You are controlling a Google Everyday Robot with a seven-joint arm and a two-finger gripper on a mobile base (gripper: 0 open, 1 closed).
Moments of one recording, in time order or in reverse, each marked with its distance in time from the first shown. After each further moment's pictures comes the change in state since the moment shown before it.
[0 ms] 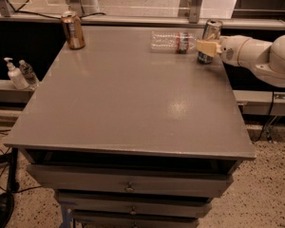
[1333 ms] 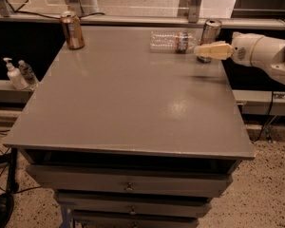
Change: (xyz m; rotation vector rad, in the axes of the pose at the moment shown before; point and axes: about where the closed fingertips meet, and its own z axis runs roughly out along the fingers) arm -0.018 0.015 -0.034 -0.043 -0.013 -0.031
